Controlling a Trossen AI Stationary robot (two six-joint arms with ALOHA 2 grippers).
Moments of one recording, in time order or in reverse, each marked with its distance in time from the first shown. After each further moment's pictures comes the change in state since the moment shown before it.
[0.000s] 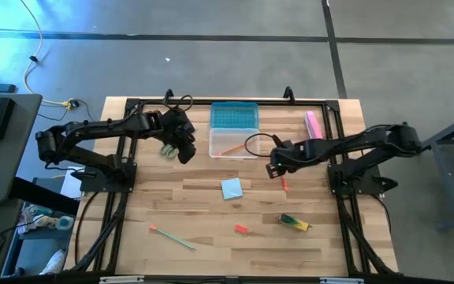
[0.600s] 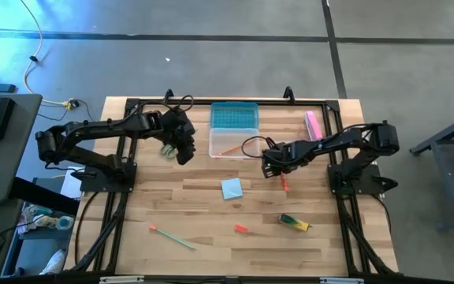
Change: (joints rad) left arm 0.000 0.000 0.000 0.000 0.000 0.092; right arm -0.041 0.233 0.005 0.073 -0.037 0.022
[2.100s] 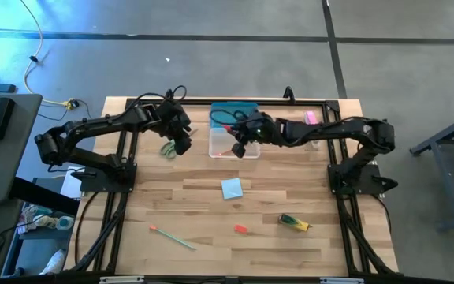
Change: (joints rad) left arm 0.145 0.001 0.000 -0.023 -0.004 0.021; right arm -0.146 0.022 0.320 0.629 0.067 -1.143
